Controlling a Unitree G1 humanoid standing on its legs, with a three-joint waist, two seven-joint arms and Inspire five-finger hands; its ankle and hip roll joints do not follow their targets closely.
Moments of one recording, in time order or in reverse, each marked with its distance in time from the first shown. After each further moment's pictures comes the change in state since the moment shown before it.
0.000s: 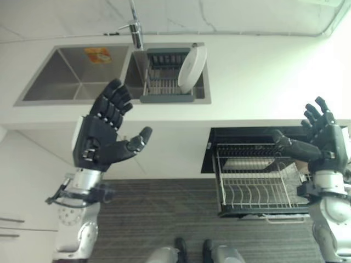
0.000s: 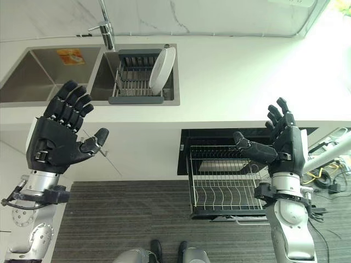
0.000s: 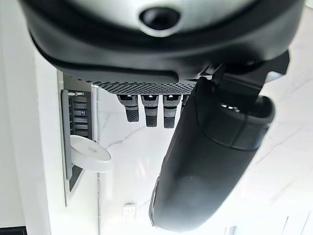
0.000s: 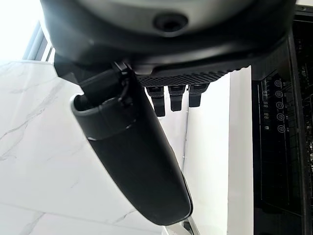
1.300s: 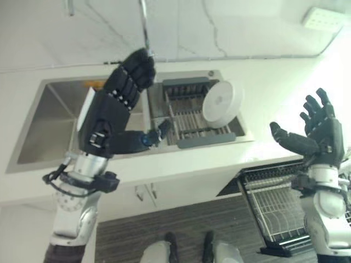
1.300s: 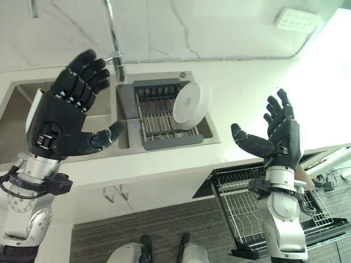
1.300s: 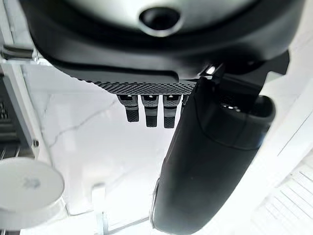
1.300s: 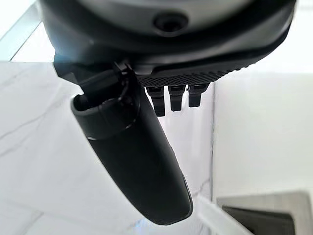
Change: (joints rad) left arm -0.106 0.080 -0.053 -0.093 0.061 -0.003 -0.037; right arm -0.008 0.047 0.019 -0.031 0.014 -0.018 -0.038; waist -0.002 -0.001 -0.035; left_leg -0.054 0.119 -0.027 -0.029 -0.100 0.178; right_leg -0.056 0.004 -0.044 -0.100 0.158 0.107
